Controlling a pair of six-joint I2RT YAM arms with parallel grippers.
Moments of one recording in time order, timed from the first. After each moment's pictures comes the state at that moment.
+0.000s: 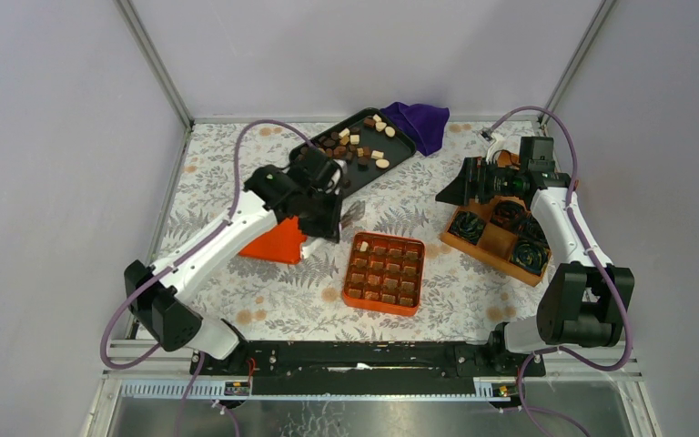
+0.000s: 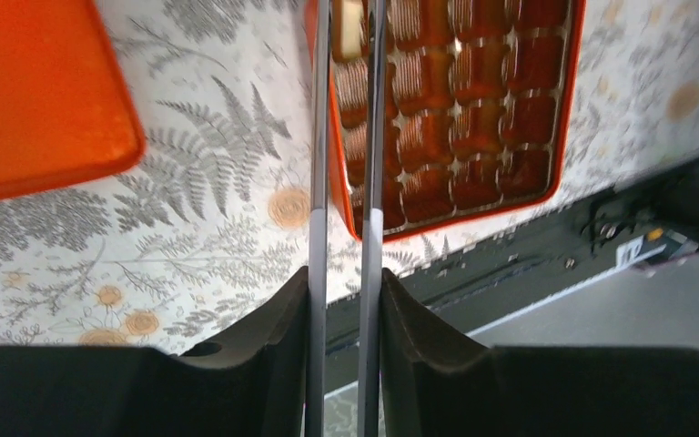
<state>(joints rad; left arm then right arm) -0.72 1.49 1.48 -1.11 0.09 -0.48 -0.09 1.43 1.13 -0.57 -0.99 -0.07</state>
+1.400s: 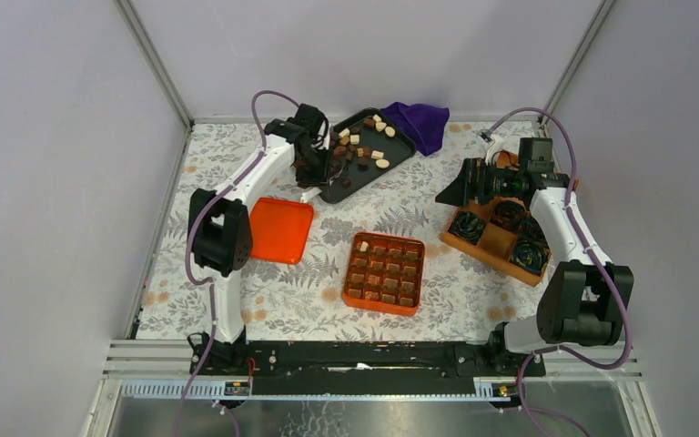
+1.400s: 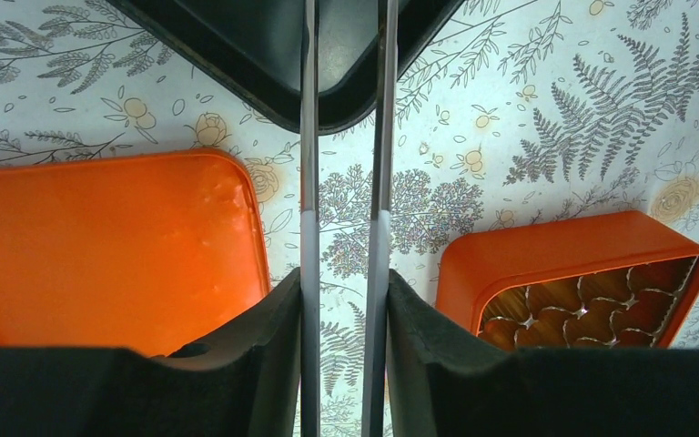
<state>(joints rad) -0.34 2.01 1.82 -0.98 0.18 -0.24 -0.09 1.44 1.12 -0.56 -0.99 -0.07</state>
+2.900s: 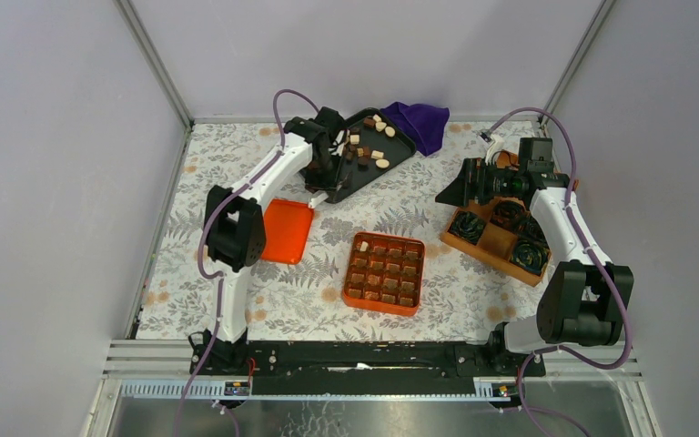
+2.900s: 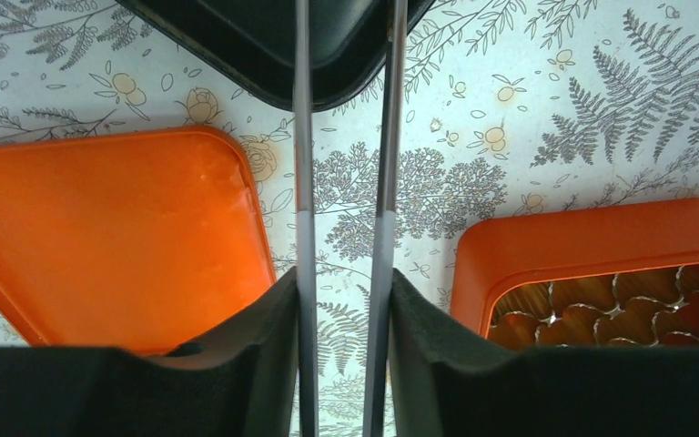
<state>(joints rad) -0.42 2.12 1.96 -1.13 0.06 -0.22 -0.09 1.44 1.12 -0.56 -0.99 -0.07</state>
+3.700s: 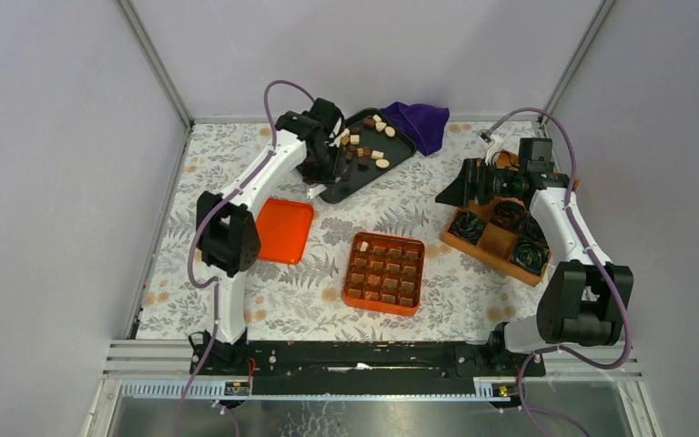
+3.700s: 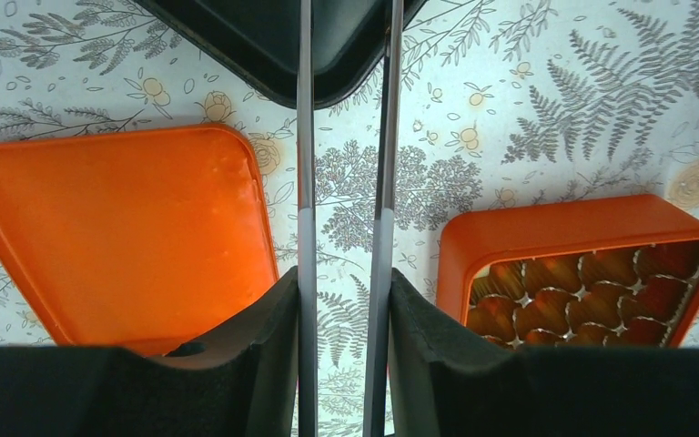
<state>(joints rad) -0.43 2.07 1.99 -1.14 0.04 -0.24 -0.09 1.44 1.12 -0.56 -0.99 -0.07</state>
